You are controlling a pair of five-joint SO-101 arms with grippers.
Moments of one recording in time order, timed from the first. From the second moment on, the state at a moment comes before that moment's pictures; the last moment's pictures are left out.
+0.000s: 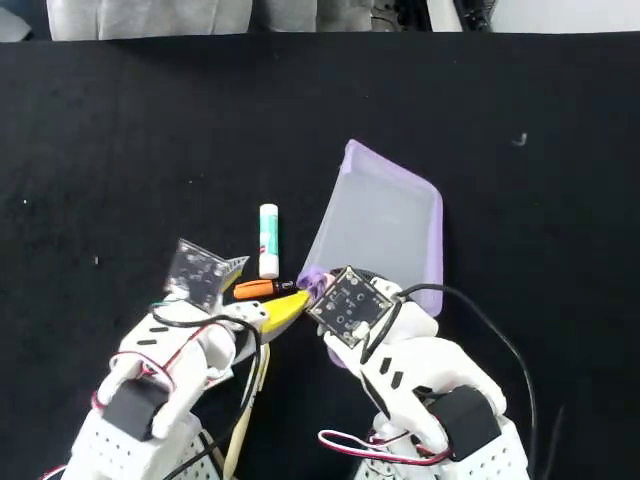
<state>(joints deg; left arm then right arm) 22.4 -104.0 88.3 47.0 -0.7 -28.1 -95.9 71.5 66.6 25.8</state>
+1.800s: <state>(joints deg) 23.2 -103.9 89.5 42.9 -10.2 -28.1 -95.9 71.6 67.5 25.8</state>
